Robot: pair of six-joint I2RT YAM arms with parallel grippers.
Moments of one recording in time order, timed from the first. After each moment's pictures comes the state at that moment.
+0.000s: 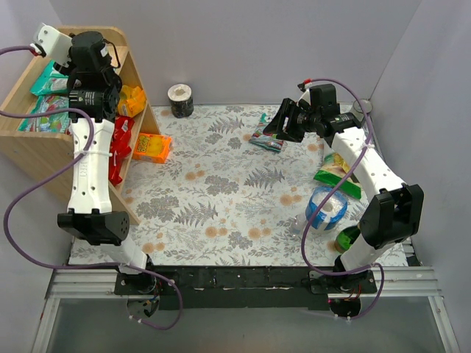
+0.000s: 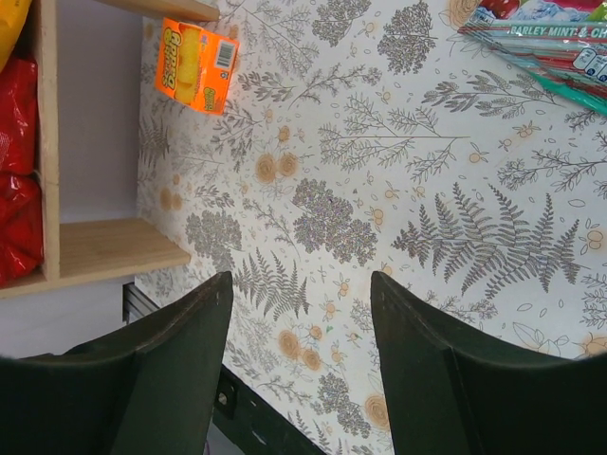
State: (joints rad) left arm -0.03 1.66 2.18 -0.60 -0.75 -0.68; right arm 0.31 1.63 1.54 -0.56 -0.48 0.60
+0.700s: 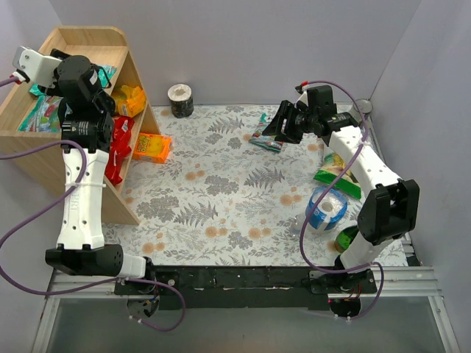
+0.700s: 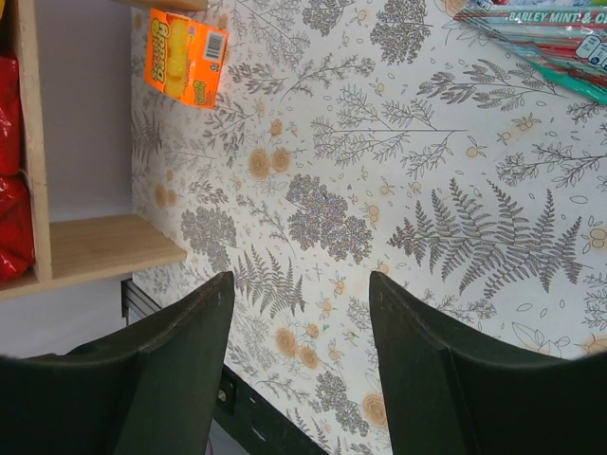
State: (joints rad) left arm -0.03 1.38 1.83 -0.36 -0.85 -0.66; right arm 0.31 1.67 1.54 -0.56 -0.49 0.60
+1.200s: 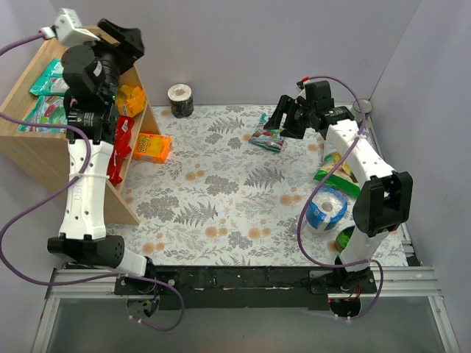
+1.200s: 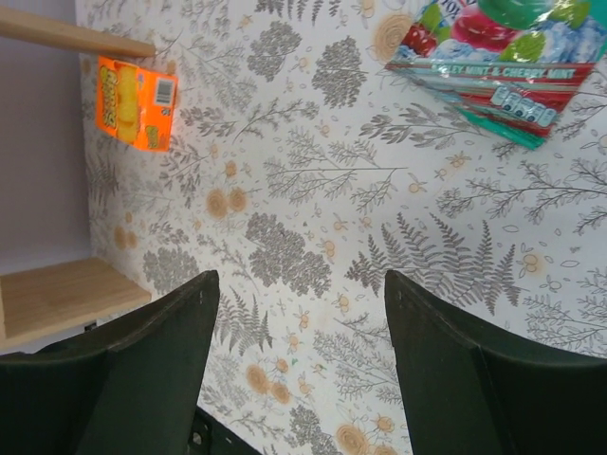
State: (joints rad) left arm -0.06 1.45 1.93 -0.26 -0.12 -0.60; right arm 0.31 1.74 1.63 -0.59 -0.38 0.57
